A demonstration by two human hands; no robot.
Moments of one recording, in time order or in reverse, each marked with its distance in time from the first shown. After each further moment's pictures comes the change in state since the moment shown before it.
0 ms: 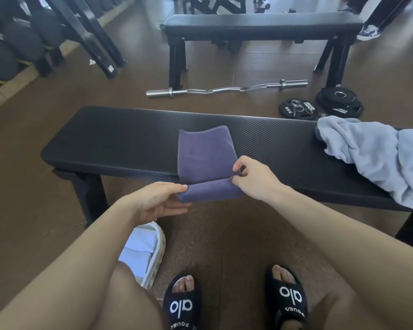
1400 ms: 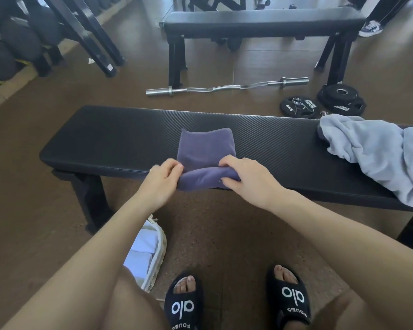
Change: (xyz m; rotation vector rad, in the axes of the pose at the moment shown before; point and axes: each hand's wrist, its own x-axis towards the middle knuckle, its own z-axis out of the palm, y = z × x) left_hand 0.011 0.011 0.001 0.672 0.410 0.485; right_hand 0.006 0.007 0.009 -0.251 0.114 -0.523
